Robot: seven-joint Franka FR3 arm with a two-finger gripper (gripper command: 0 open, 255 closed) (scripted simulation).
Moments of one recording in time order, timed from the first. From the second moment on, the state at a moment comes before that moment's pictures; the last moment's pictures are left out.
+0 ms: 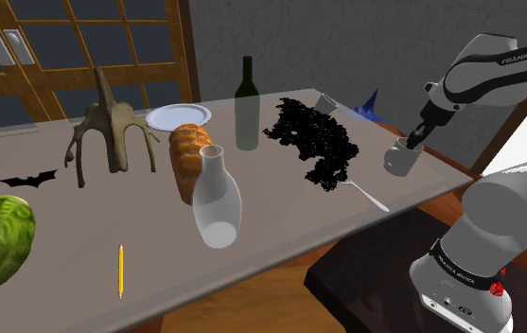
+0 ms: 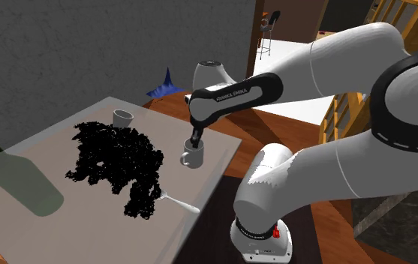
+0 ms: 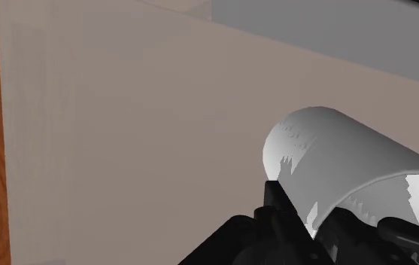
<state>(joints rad) -0.33 -0.76 -0.49 -2.88 -0.27 2.28 -0.54</state>
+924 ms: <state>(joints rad) -0.31 -0.86 -0.42 -2.75 -0.22 2.05 -0.52</state>
